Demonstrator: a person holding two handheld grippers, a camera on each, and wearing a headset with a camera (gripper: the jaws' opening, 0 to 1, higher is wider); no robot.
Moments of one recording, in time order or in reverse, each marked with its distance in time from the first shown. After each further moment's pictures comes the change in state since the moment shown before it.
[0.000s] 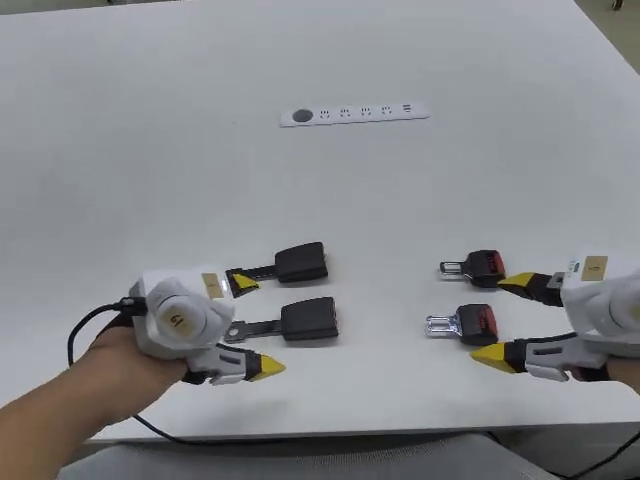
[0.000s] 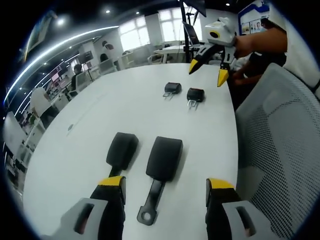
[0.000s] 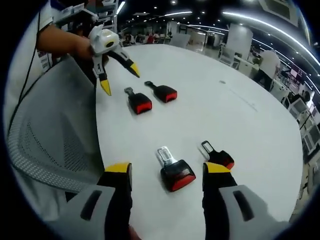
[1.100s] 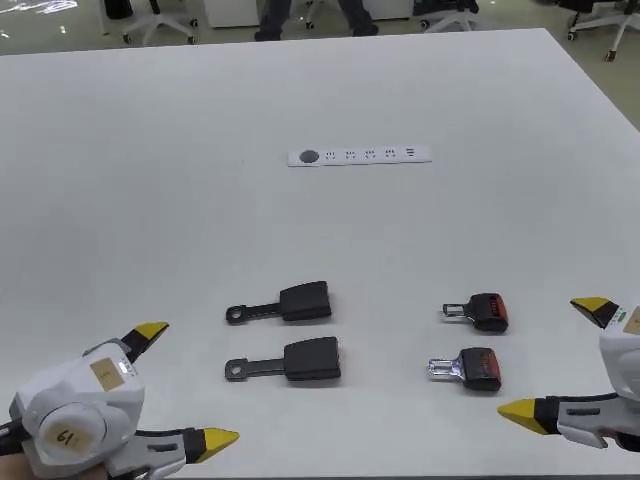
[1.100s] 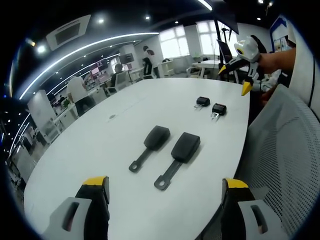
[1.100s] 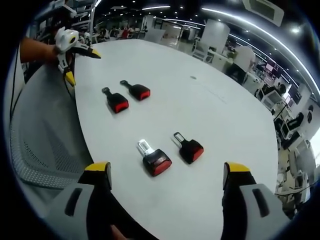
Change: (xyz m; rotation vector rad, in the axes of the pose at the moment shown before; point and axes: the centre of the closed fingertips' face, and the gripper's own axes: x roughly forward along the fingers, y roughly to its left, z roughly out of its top) left arm -0.097 0.009 -0.024 -0.171 -0.134 0.305; right arm -0.058 -0.019 0.004 0.066 0.059 -0.258
